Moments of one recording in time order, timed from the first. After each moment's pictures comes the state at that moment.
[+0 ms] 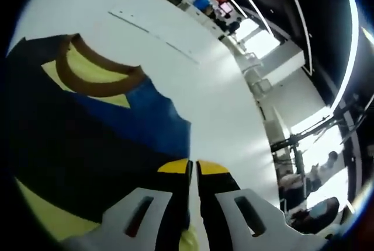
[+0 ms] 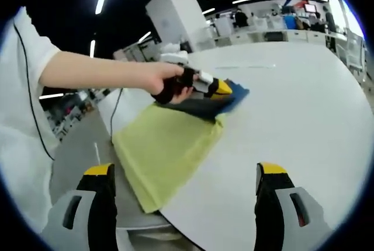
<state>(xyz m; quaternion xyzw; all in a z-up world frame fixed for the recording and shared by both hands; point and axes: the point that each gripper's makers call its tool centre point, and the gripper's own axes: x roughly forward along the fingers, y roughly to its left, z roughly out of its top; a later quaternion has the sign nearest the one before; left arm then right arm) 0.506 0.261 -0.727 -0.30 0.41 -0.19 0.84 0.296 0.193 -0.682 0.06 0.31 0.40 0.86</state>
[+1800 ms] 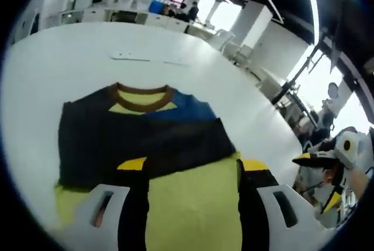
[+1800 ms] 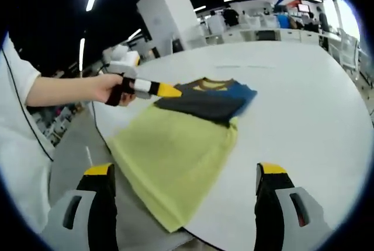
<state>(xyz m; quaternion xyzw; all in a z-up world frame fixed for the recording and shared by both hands) 0.440 0.403 -0.693 -0.10 0.38 -0.29 0.87 0.294 0.246 -0.671 0.04 0.32 0.36 0.87</state>
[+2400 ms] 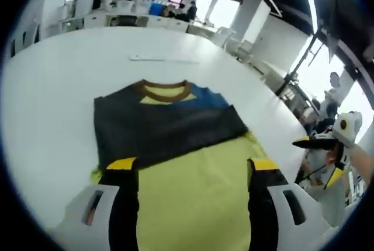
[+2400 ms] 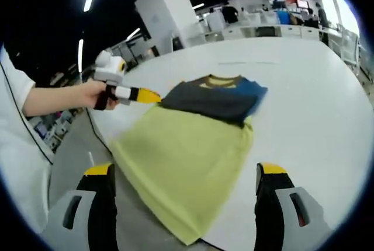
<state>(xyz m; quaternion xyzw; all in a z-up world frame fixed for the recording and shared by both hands) 0.413 0.470 -0.691 -0.05 0.37 -0.29 0.88 0.297 0.280 -0.677 0.06 0.33 0.36 0.87</state>
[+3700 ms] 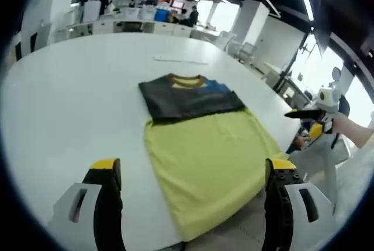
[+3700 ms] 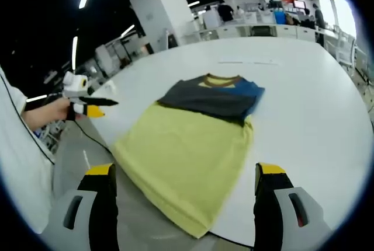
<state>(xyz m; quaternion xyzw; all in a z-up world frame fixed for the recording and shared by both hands) 0.317 0.580 -0.669 -0.06 0.36 -0.28 0.89 0.282 0.278 -0.667 0.04 0.35 0.34 0.87</state>
